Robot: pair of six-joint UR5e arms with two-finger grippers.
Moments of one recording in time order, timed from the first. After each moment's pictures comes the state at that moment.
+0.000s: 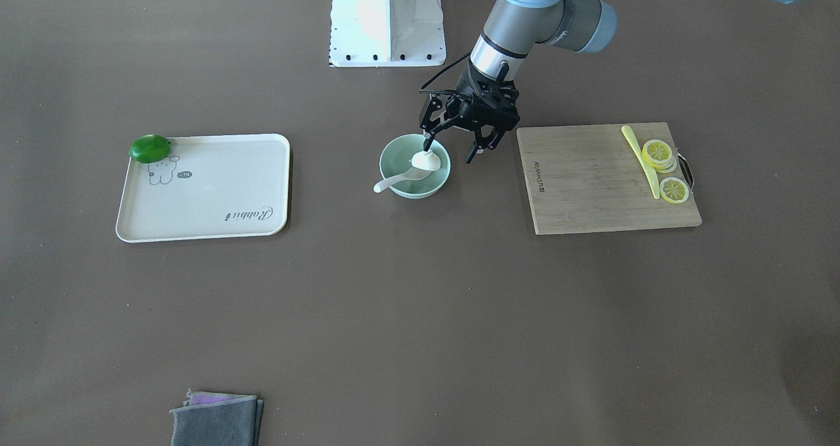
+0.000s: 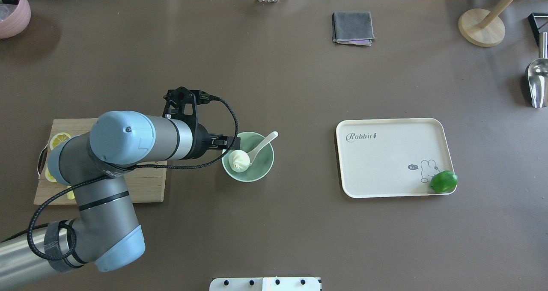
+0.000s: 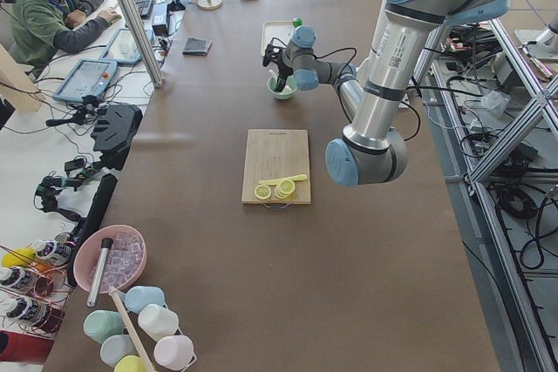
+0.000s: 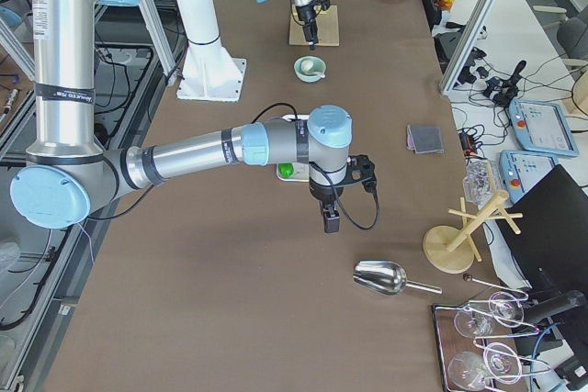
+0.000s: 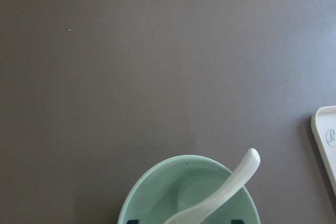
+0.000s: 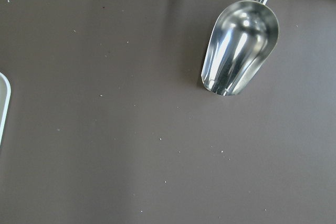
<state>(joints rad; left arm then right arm) -0.51 -2.01 -1.86 -1.95 -1.72 -1.14 1.53 -1.66 1.90 -1.73 2.28 -0.12</state>
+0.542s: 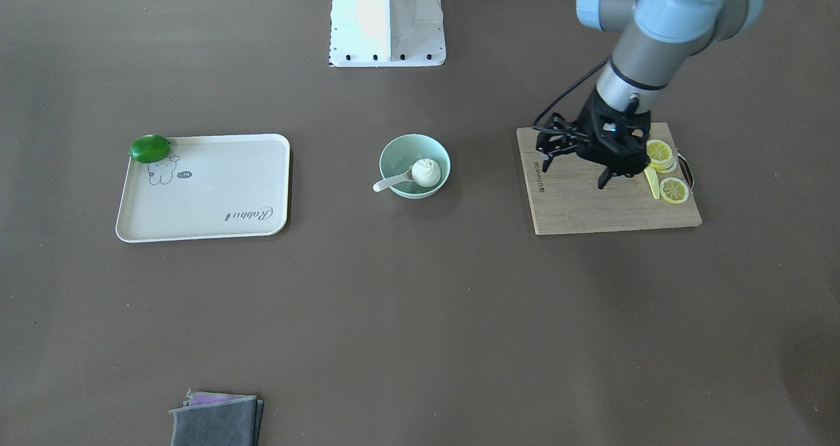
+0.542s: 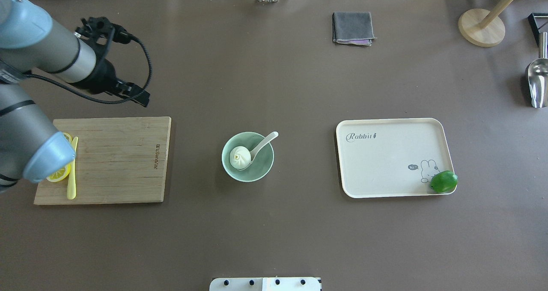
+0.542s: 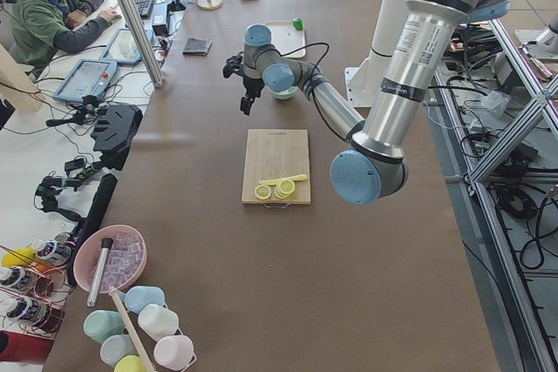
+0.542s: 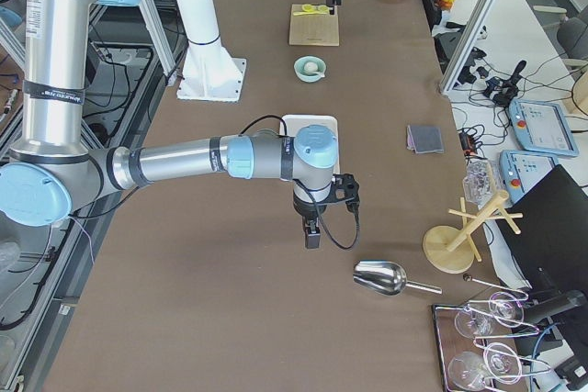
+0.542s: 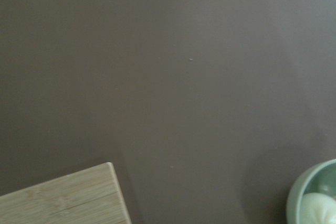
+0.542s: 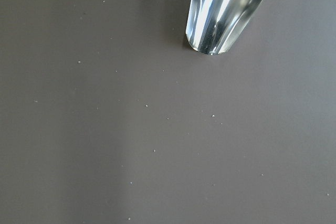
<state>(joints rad) -0.95 -1.88 -1.89 -1.66 -2.12 -0.50 1.53 -1.72 1.90 -1.73 2.28 -0.12</state>
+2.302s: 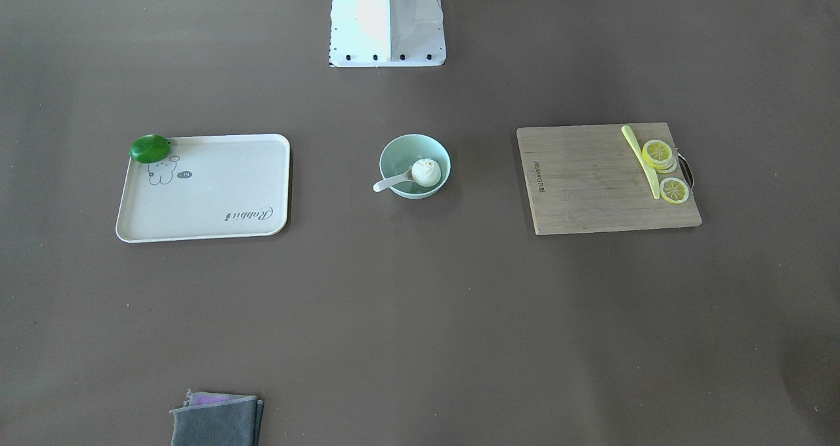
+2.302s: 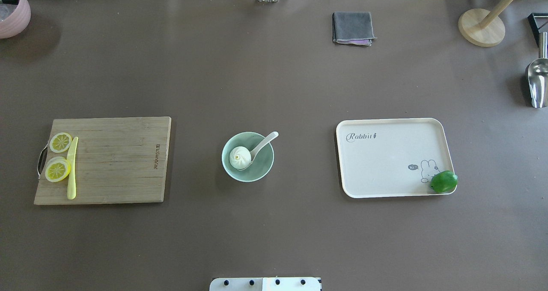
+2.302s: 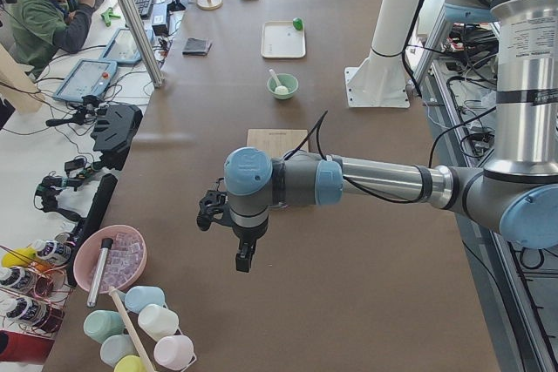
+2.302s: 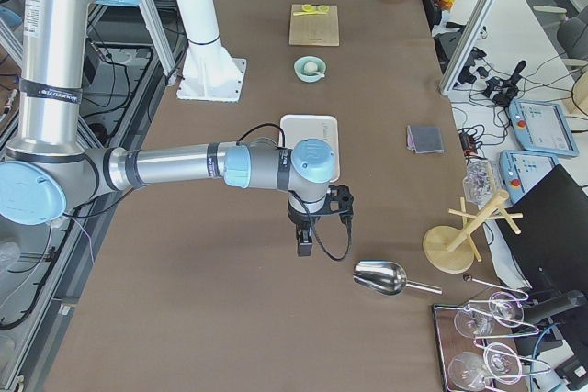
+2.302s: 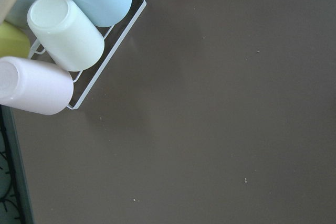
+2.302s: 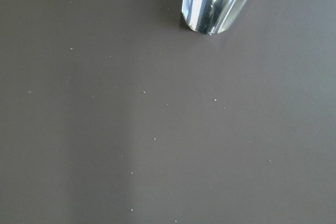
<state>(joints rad) -1.69 -1.49 -1.78 -1.45 -2.32 0.22 1.53 -1.73 1.86 -1.73 2.31 -0.11</state>
